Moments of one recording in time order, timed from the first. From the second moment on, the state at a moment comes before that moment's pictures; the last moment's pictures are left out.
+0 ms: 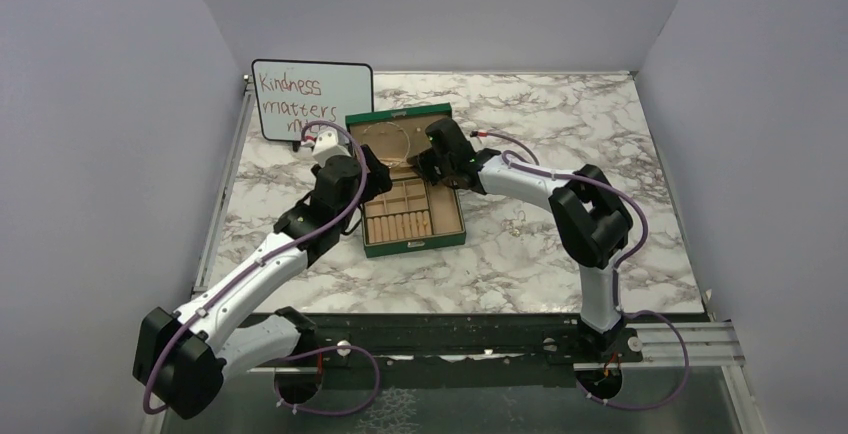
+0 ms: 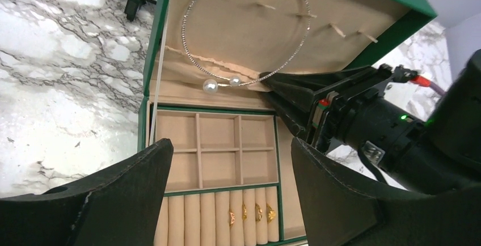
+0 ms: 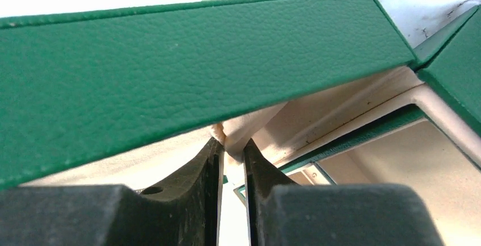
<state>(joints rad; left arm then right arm) -0.58 1.01 0.75 -0.16 -0.40 -0.71 0.72 2.00 1.40 -0.12 0.17 1.65</state>
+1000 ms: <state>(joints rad) -0.53 1.38 0.71 0.19 -0.38 -0.74 0.72 1.99 1.29 0.02 0.11 1.61</state>
